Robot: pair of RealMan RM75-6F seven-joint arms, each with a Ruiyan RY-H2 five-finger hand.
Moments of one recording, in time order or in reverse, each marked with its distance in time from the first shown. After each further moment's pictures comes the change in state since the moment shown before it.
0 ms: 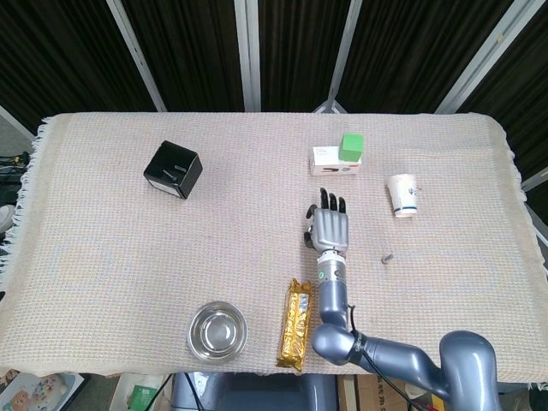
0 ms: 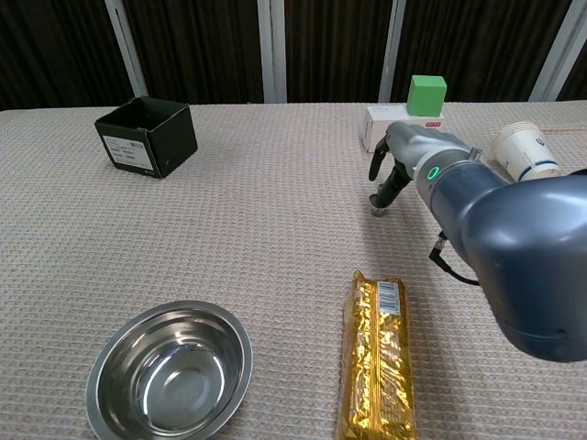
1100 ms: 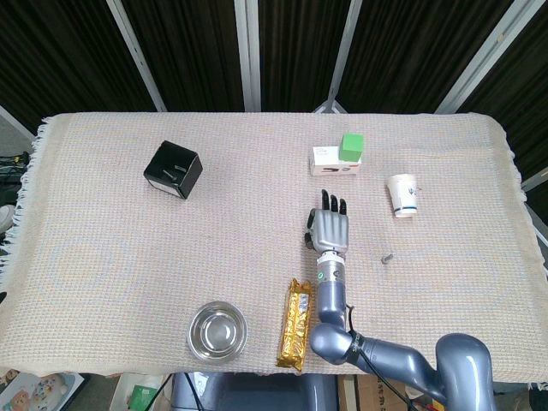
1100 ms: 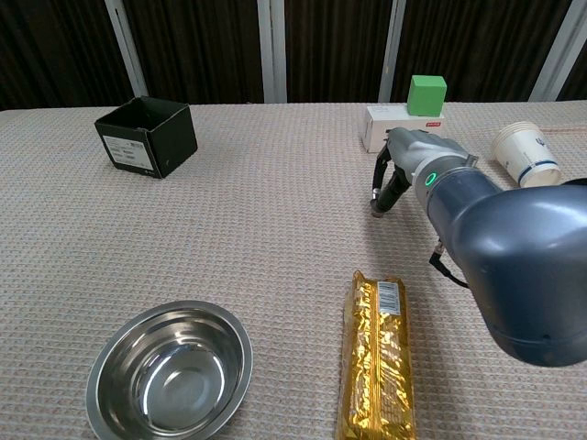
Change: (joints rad) left arm 0.000 0.000 0.005 -0.002 0.010 0.000 0.001; right arm -0.004 -0.040 0.012 0.060 -0.004 -0.010 -0.012
